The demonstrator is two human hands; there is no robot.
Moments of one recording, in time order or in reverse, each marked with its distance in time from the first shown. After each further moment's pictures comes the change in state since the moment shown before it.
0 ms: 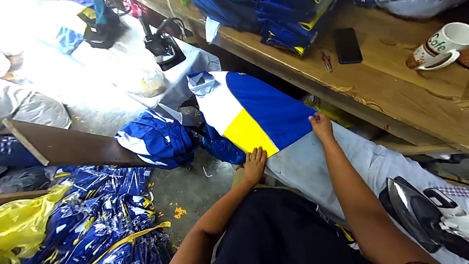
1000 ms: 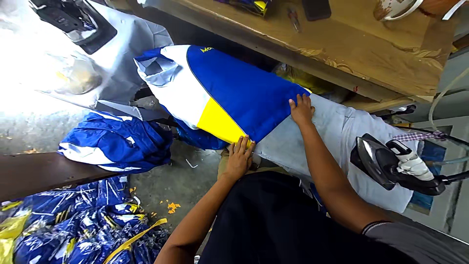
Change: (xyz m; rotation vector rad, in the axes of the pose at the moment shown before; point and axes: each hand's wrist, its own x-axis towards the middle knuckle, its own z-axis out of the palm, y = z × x) left_hand -0.021 0.002 0.003 -0.070 -0.046 0.254; right_hand -0.015 0.060 0.023 -0.305 0.077 0.159
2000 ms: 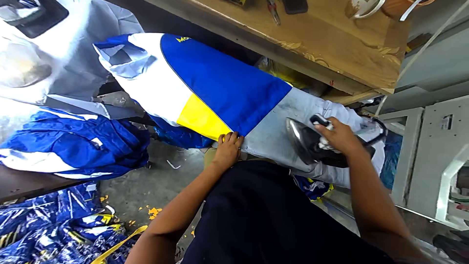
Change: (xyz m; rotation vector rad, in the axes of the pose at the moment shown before) left_hand 0.027 0.008 -0.013 0.027 -0.205 0.036; right_hand -0.143 0.063 -0.156 -0.055 -0.201 0.089
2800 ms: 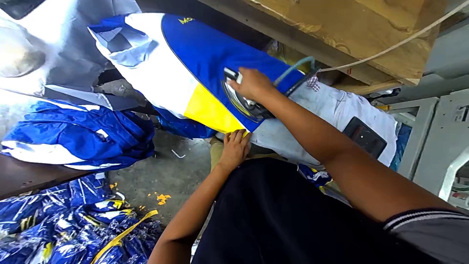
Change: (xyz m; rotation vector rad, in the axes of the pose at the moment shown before) left_hand -0.024 -0.018 0.027 -0.128 0.309 0.092; right_hand 0.094 -0.269 0.080 -0.133 -0.148 -0.398
